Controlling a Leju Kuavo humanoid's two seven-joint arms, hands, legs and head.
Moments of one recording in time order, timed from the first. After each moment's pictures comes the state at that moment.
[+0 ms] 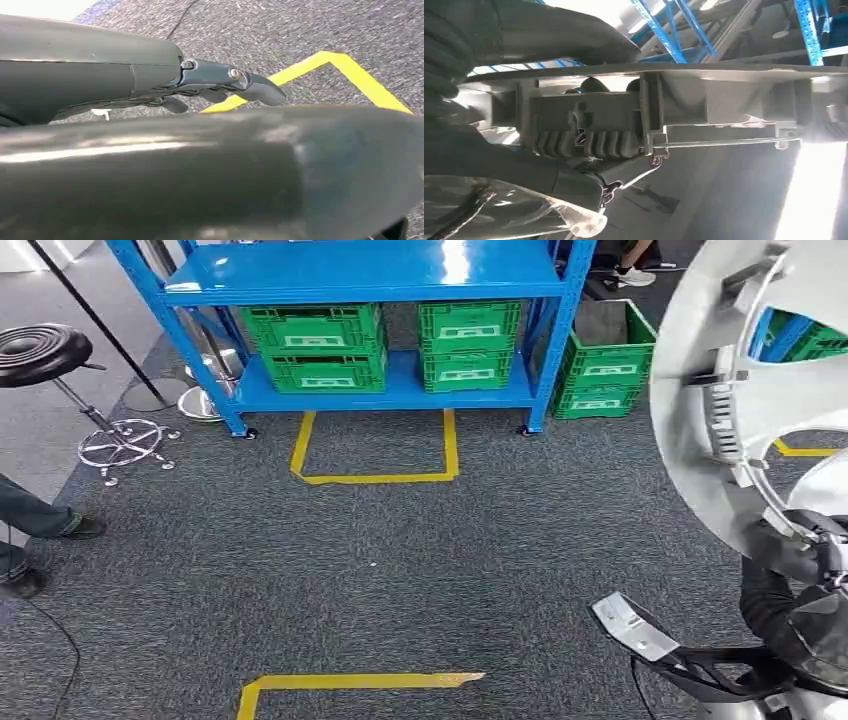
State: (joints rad) left arm 0.00 -0.17 -0.07 -0.27 -0.57 0.31 -0.23; right arm 0.25 0.23 -0.18 -2.40 1.57 -0.69 -0.30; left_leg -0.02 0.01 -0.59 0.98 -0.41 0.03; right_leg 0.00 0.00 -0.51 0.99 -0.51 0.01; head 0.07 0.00
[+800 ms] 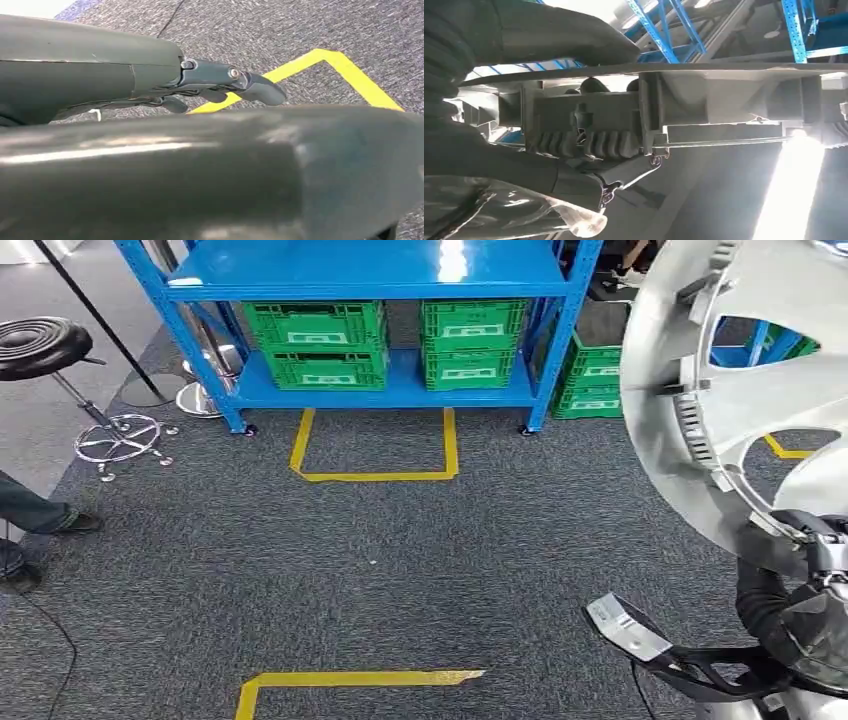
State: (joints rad) left arm 0.00 -0.17 -0.08 -0.27 -0.55 0.30 -0.26; right arm 0.24 0.23 -0.18 -2.40 1.57 -0.69 -0.29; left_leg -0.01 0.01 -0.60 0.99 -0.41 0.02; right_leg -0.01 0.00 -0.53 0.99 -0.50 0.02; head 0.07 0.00
